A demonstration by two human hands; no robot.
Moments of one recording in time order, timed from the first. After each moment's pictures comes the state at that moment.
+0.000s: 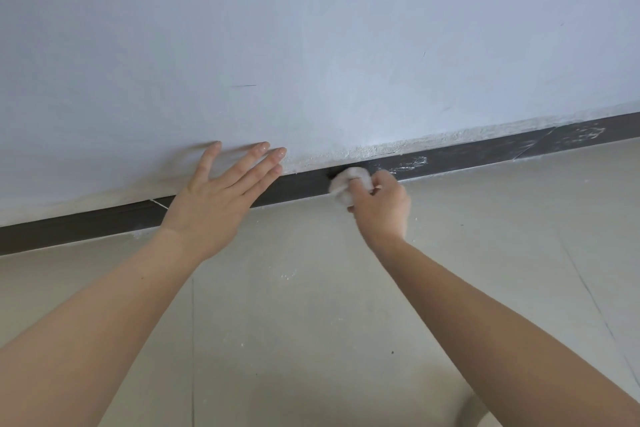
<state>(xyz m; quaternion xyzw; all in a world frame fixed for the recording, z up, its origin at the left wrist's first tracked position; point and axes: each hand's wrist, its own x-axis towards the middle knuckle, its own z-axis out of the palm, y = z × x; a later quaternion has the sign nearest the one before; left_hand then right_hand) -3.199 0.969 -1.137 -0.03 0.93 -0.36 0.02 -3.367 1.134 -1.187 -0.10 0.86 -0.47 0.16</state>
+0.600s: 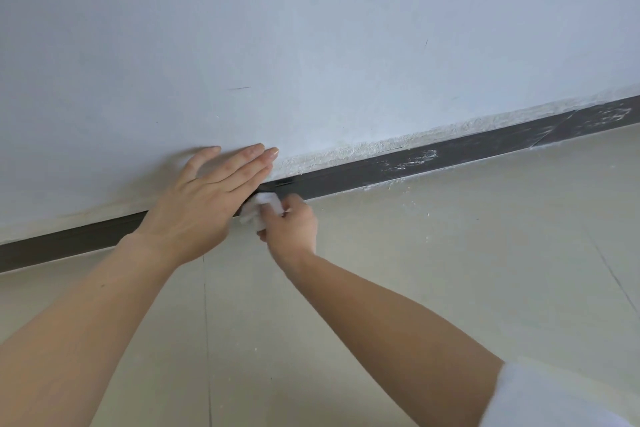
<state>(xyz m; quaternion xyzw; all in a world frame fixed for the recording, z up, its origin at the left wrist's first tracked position) -3.194 0.955 -1.115 -0.04 0.98 -0.19 -0.01 -3.270 1.055 -1.202 -0.05 0.72 -0.57 0.39</state>
